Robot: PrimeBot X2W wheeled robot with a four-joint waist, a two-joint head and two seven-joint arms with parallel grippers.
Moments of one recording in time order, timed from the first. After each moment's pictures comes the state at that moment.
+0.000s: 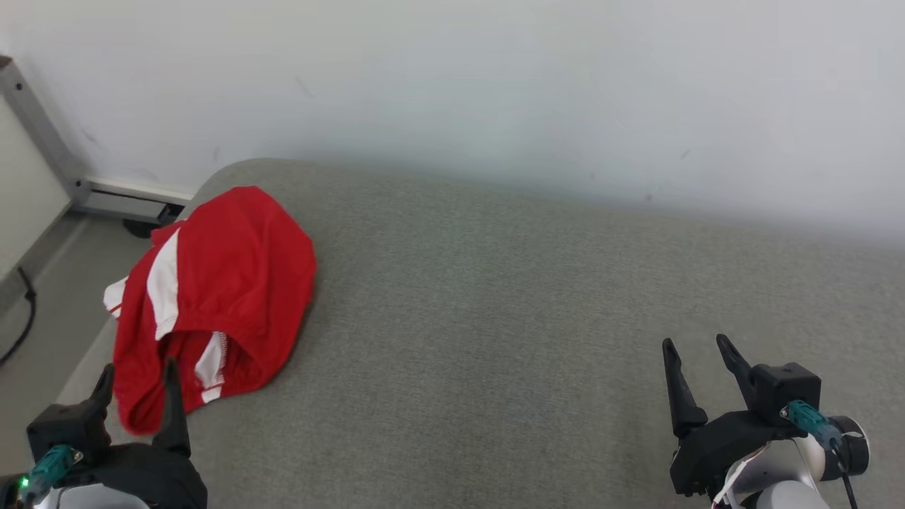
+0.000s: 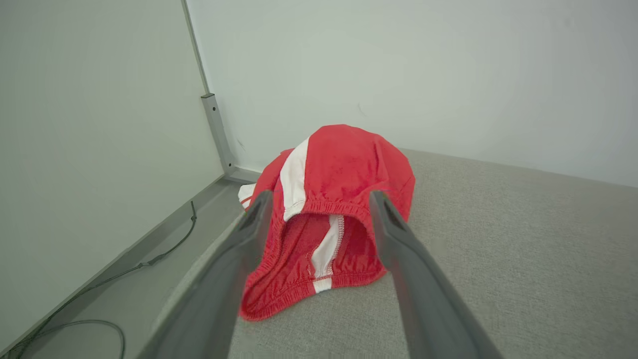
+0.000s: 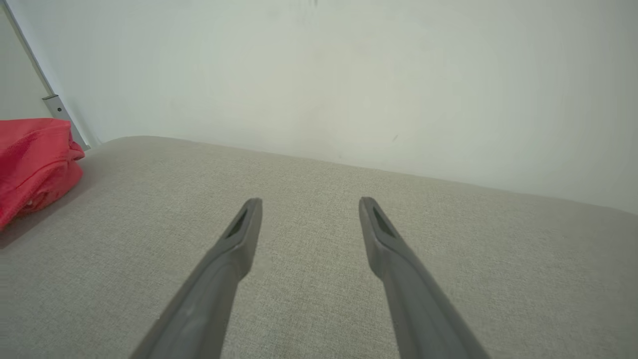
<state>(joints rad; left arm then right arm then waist) -0.07 0.21 -0.07 0.08 -0.14 0.11 0.06 -0.08 -0.11 0.10 0.17 0.23 -0.10 -0.02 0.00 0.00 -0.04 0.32</state>
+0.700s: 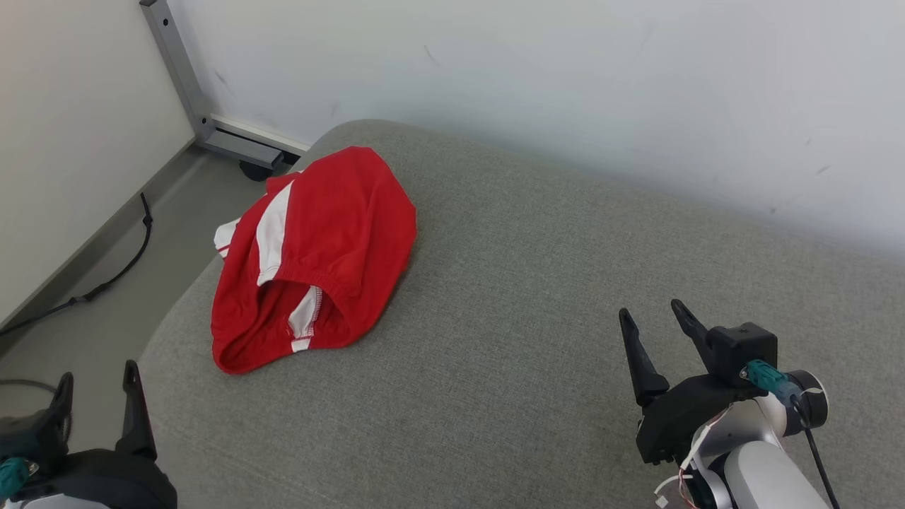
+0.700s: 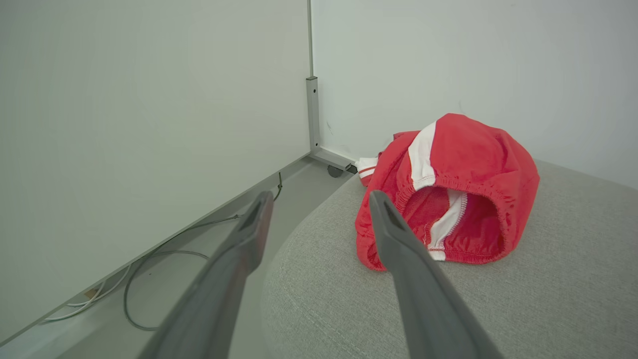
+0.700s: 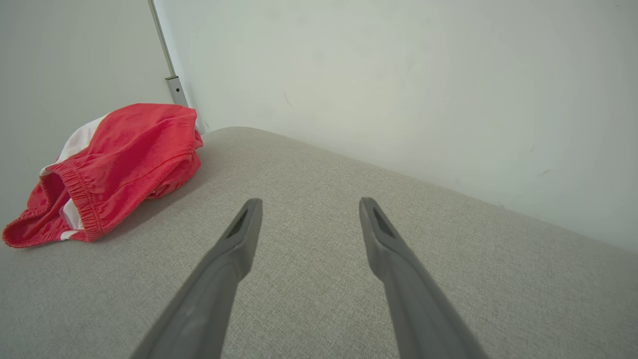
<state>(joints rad) -0.04 0.20 0.02 0.05 -0.15 0.12 0.07 -0.20 -0.10 0.17 0.23 0.23 -0.06 0.01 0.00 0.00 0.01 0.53</state>
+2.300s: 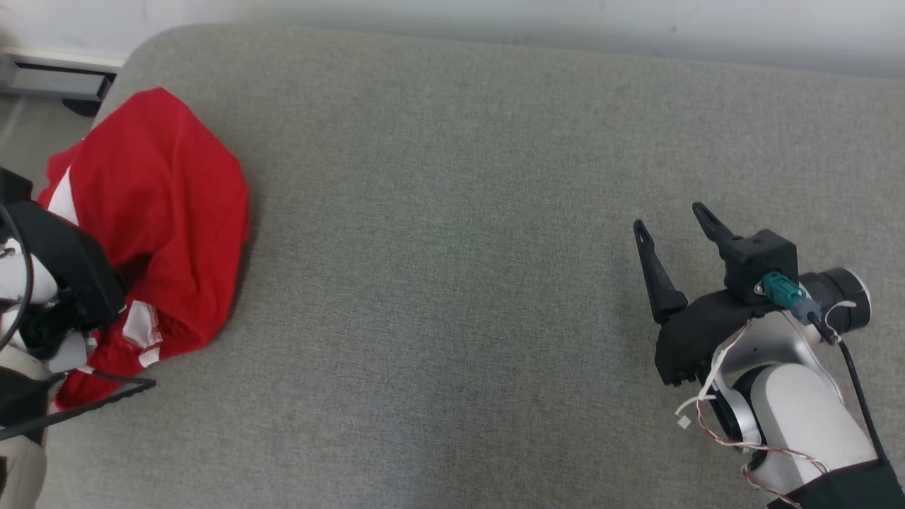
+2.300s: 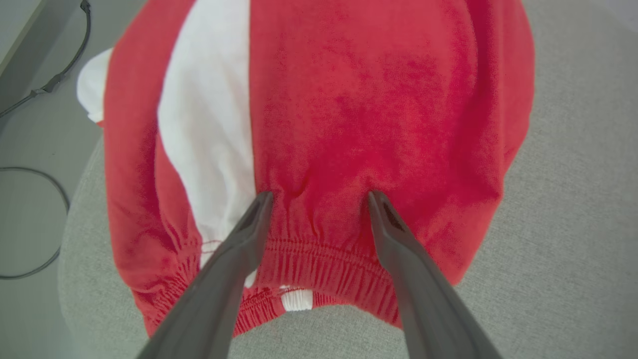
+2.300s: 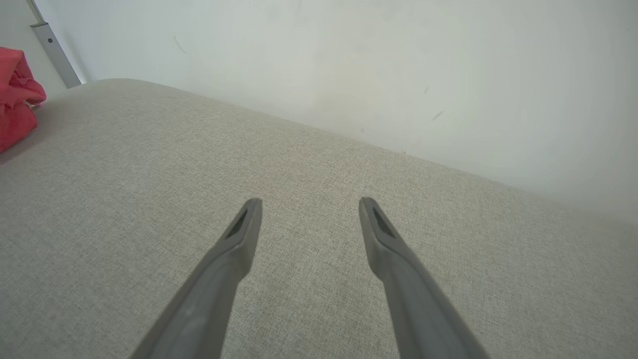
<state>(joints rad) -0.89 0.36 -0.22 0.96 -0.55 -0.12 0.62 -0.34 -0.18 0.20 0.10 0.14 -0.07 0.16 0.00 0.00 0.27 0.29</state>
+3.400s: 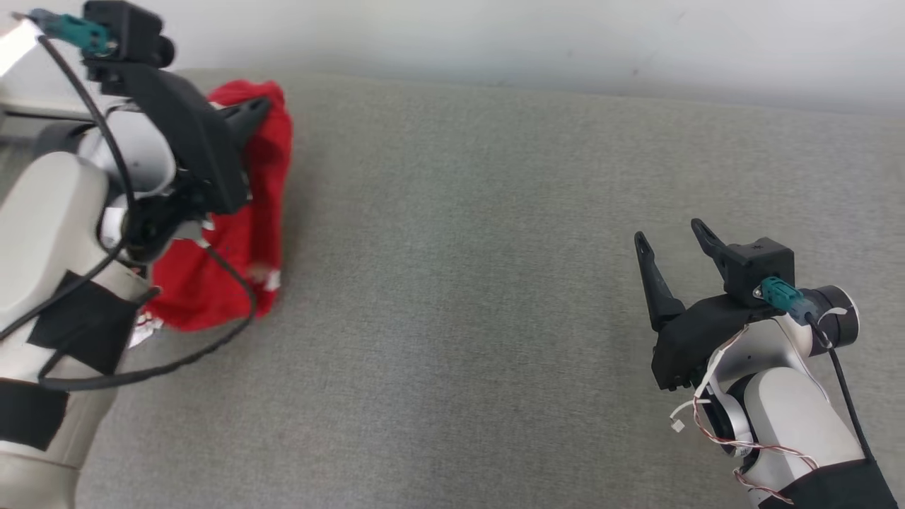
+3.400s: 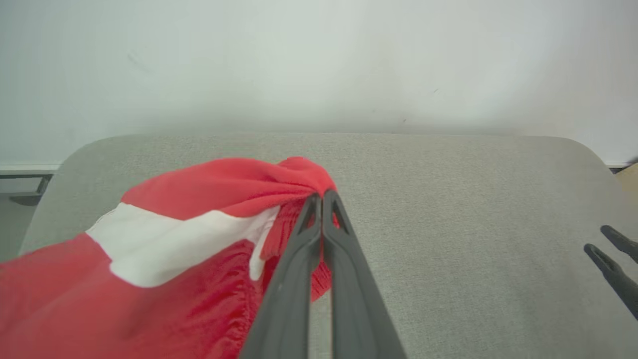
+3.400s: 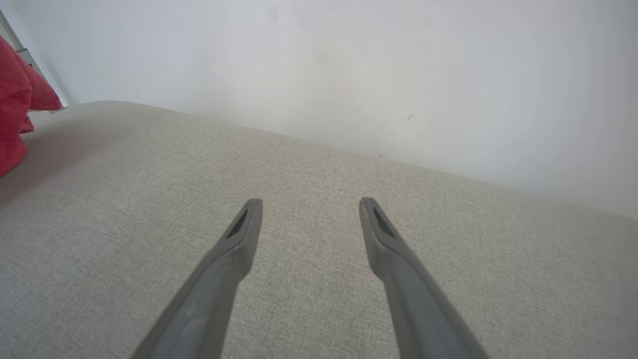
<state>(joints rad) -1.05 0.32 -0.55 0.67 -0.77 -0.12 0.51 -0.36 -0.15 0.18 0.19 0.17 -0.07 0.13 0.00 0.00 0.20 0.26</state>
